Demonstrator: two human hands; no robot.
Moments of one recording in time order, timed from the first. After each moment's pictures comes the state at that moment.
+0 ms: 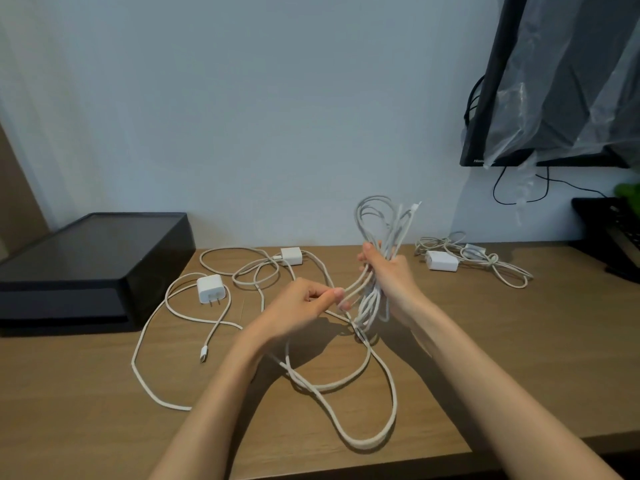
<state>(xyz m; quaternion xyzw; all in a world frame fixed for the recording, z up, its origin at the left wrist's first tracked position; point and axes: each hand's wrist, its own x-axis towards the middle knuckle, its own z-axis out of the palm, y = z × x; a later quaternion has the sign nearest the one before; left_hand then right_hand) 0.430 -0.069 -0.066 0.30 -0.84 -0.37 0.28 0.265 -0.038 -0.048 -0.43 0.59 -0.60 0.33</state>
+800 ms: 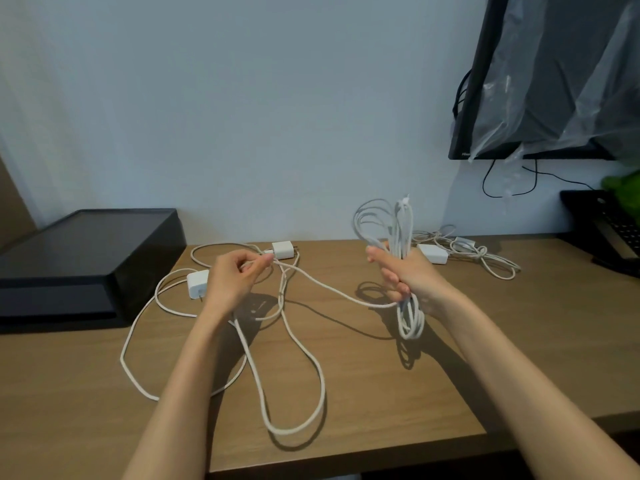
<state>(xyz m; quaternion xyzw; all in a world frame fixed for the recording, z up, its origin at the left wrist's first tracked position) 0.466 -0.108 -0.070 0.47 -0.68 -0.31 0.47 0.221 -0.012 -0.041 -0.46 0.55 -0.54 0.43</state>
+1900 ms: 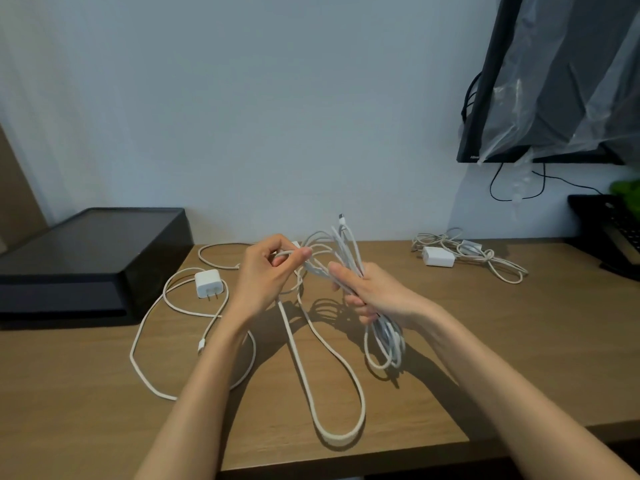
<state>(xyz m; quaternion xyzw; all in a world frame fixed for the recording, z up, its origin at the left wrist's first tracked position) 0.446 -0.079 -0.050 0.31 -0.71 -0.33 0.54 0.275 -0.006 -0.035 -0.61 0.54 -0.37 0.45</state>
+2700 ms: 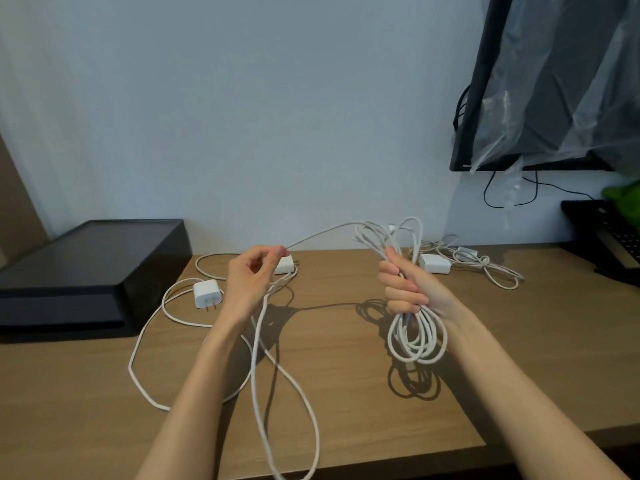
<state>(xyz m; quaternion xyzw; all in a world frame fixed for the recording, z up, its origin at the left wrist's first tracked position) 0.452 -0.092 -0.055 0.37 -0.66 -0.34 0.56 0.219 -0.007 -0.042 -0.36 0.20 -0.51 0.76</state>
